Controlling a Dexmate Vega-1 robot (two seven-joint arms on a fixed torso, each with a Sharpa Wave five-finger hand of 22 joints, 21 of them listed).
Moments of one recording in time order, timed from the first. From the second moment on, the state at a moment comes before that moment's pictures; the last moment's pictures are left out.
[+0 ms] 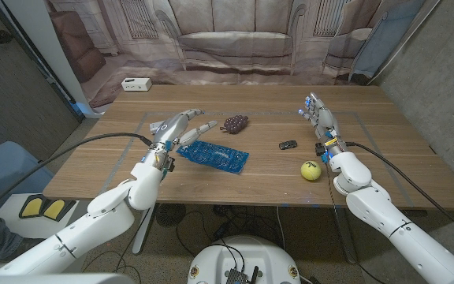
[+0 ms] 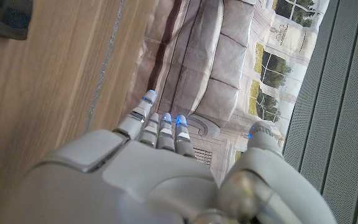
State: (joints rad) left arm 1.24 0.85 0.34 -2.04 0.43 0.09 0.51; left_hand 0.29 0.09 0.07 -0.04 0.19 0.46 0.06 0.18 0.18 0.44 0.02 0.21 0.20 0.36 0.02 0.18 0.18 0.34 0.07 0.20 0.18; right arm -1.09 -0.57 -0.30 -1.67 0.55 0.33 -0.19; right_hand 0.24 0.04 0.26 -0.13 0.18 0.16 0.11 0.20 0.18 0.14 0.13 0.20 0.19 0.06 0.09 0.21 0.21 0.33 0.00 0.20 0.17
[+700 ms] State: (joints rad) left arm 1.26 0.77 0.26 -1.95 0.20 -0.11 0.51; left_hand 0.29 0.09 0.07 -0.04 0.19 0.39 0.07 0.18 0.18 0.41 0.04 0.20 0.20 0.35 0.04 0.18 0.18 0.33 0.08 0.20 0.18; right arm -1.11 -0.58 -0.29 -1.68 0.54 0.34 -0.19; right_hand 0.25 0.04 0.26 -0.13 0.18 0.16 0.11 0.20 0.18 0.14 0.13 0.20 0.19 0.06 0.09 0.21 0.21 0.34 -0.01 0.20 0.17
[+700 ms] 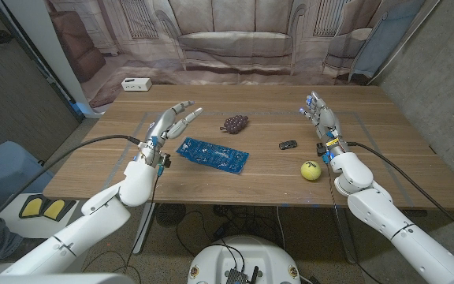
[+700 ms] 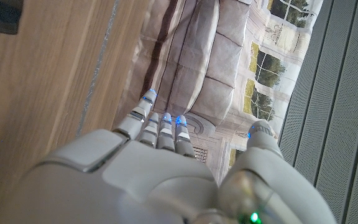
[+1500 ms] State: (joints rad) left arm 1.23 0.68 0.21 -1.85 -0.14 -0.28 0.36; left_hand 0.28 0.09 0.07 -0.04 0.19 0.37 0.09 0.18 0.18 0.40 0.06 0.20 0.20 0.33 0.06 0.18 0.18 0.32 0.08 0.20 0.18; right arm -1.12 -0.58 -0.29 -1.69 0.54 0.35 -0.18; right_hand 0.25 0.05 0.26 -0.13 0.18 0.17 0.13 0.20 0.18 0.15 0.14 0.20 0.19 0.07 0.10 0.21 0.21 0.34 -0.01 0.20 0.17
